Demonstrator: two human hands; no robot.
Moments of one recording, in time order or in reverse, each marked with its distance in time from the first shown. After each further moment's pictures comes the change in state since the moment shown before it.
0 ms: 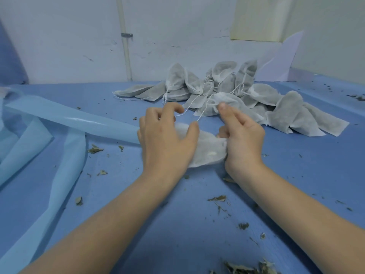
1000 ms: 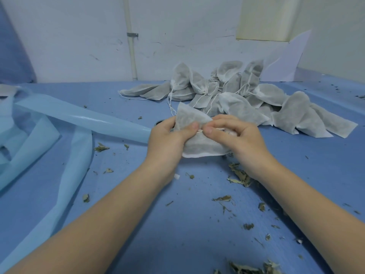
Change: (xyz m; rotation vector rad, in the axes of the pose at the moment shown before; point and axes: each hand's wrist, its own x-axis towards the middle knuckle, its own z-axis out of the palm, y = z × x) left_hand 0.009 -0.010 0.000 -0.758 -0.260 -0.468; right_hand 0.013 0.001 -0.026 -0.449 -0.498 -0.103
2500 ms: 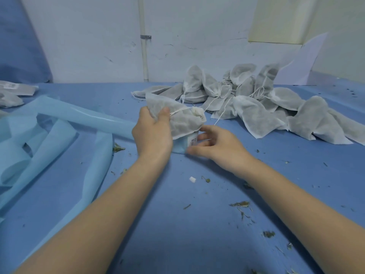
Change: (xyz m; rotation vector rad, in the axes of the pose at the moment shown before) left_hand 0.033 0.004 -0.037 0.336 0.485 0.185; right_hand 0.023 0.010 0.048 -0.312 -0.173 0.247
